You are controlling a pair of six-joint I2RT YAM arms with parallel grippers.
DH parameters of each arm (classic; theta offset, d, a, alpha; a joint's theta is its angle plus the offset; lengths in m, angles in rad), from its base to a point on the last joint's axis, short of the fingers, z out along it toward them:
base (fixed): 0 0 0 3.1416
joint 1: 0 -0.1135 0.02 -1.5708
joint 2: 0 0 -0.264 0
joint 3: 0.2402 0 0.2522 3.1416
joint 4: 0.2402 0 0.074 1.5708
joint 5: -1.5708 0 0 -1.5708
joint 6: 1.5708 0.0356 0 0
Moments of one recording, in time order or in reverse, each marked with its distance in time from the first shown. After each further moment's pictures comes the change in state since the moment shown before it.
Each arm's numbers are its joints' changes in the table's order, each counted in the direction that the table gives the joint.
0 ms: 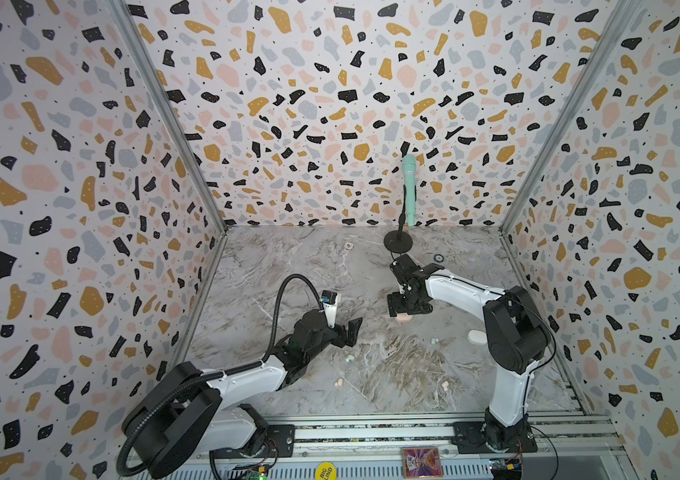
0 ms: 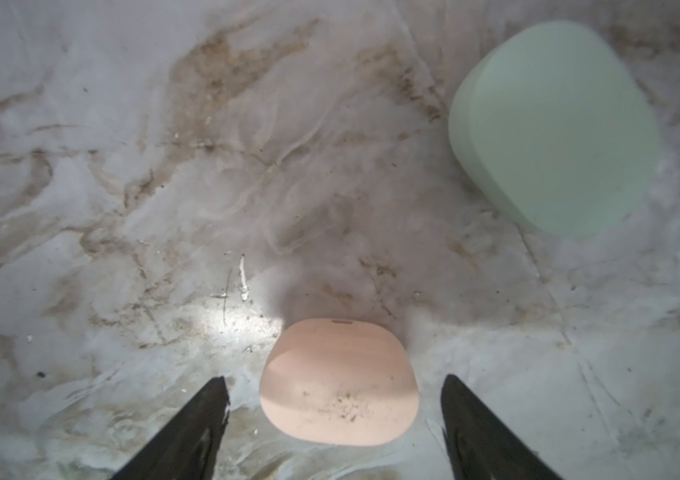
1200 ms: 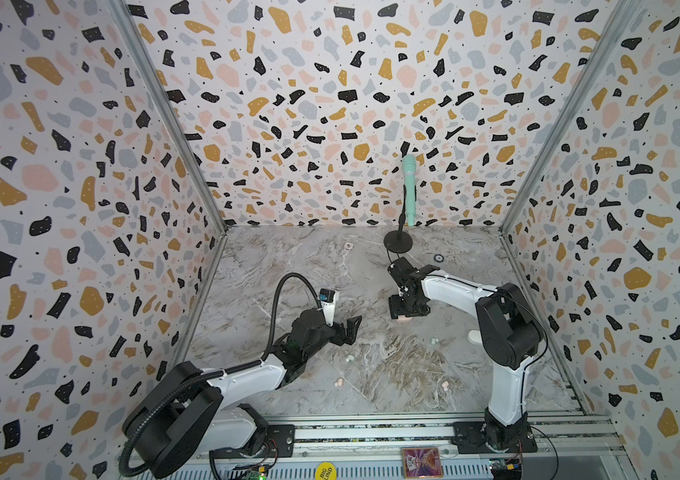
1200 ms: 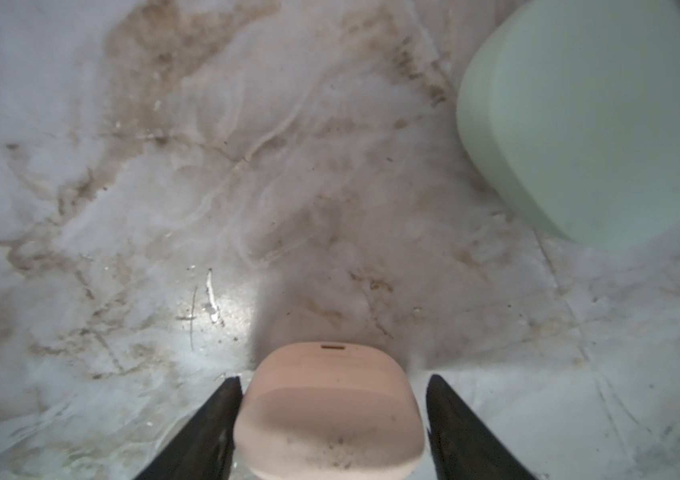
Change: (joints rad) left arm -0.027 -0.005 0.000 -0.015 -0.040 -0.018; right arm -0.004 -0.046 0.007 0.000 -0.014 0.008
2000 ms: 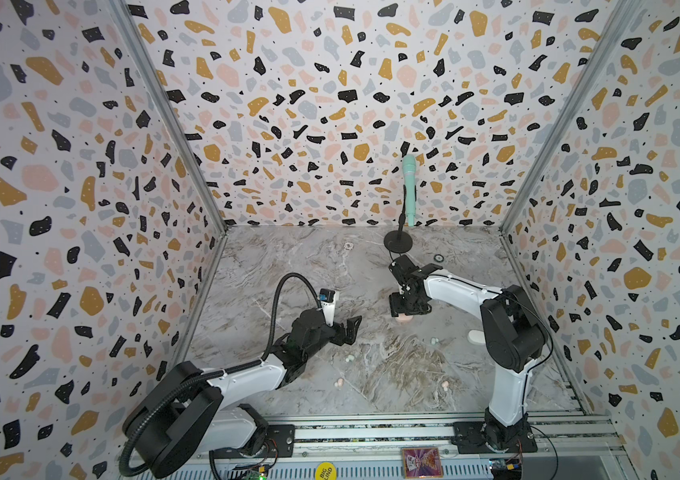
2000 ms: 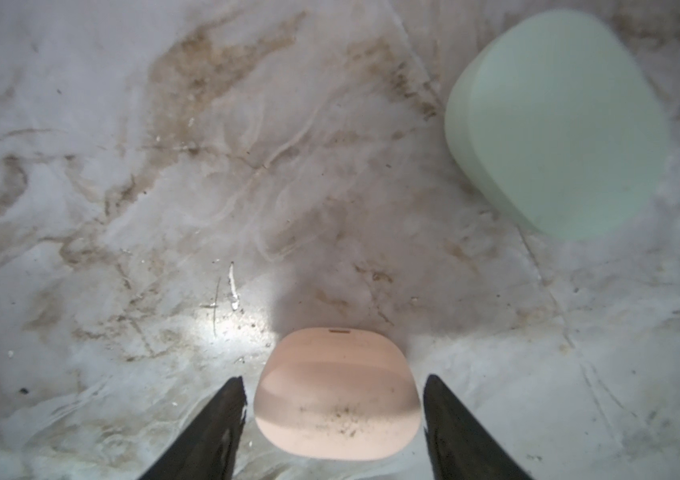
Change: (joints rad) left arm 0.000 -0.001 0.000 0.000 -0.001 0.000; right arm 0.000 0.030 0.000 0.000 0.007 0.007
